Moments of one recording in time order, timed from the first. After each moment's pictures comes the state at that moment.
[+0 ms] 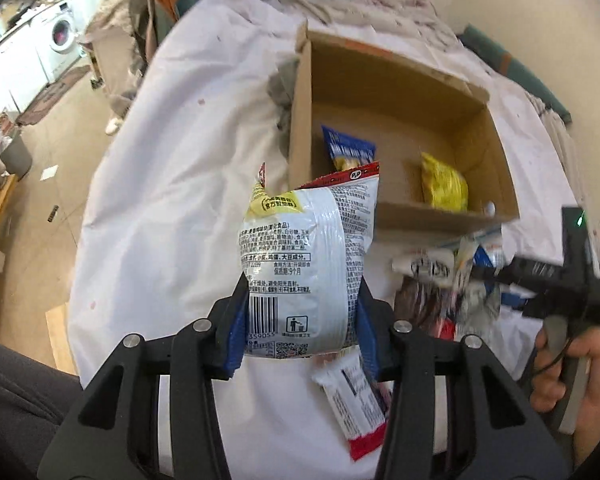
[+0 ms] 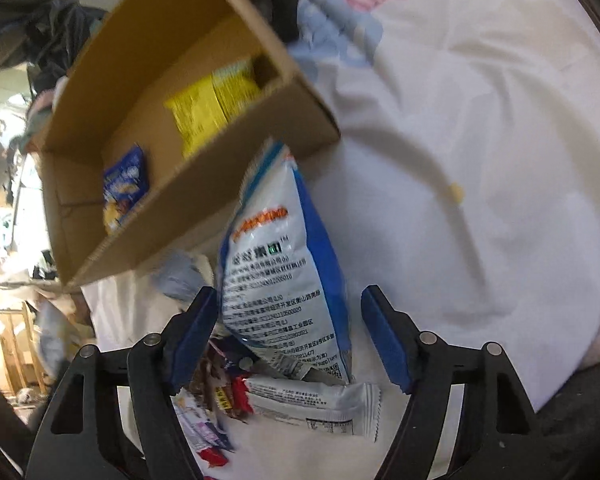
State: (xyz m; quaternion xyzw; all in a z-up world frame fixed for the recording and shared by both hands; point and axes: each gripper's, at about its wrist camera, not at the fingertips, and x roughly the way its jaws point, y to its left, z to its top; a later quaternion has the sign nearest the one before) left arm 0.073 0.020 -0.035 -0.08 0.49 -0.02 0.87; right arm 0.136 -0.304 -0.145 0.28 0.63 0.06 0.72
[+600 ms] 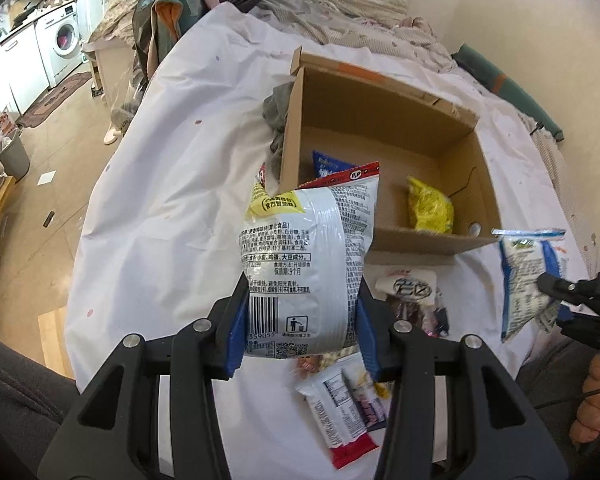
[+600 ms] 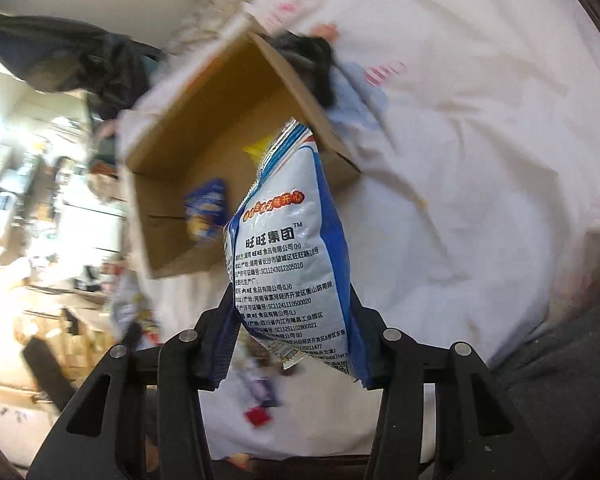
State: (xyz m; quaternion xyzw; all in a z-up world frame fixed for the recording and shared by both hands) left arm 0.075 0.013 -0.022 -0.09 0.46 -0.03 0.88; right arm 0.079 -0.338 -0.038 0.33 0.52 0.11 0.78
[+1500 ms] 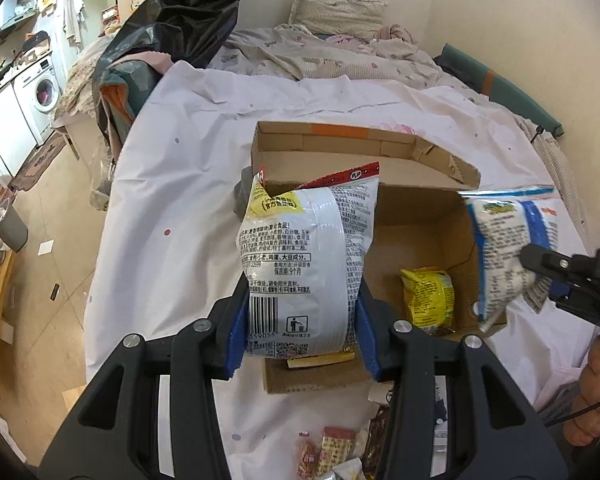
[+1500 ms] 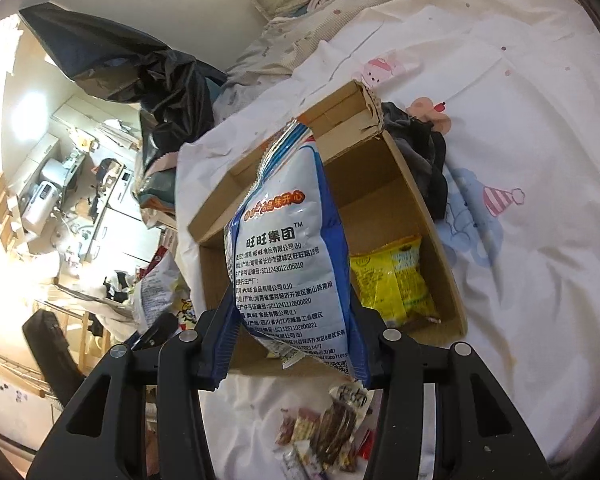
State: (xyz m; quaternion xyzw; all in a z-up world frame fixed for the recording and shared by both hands) left arm 0.193 -0.018 0.020 -0.02 0.44 -0.05 0.90; right arm 0.199 -0.305 -0.014 0.32 0.47 0.17 0.81
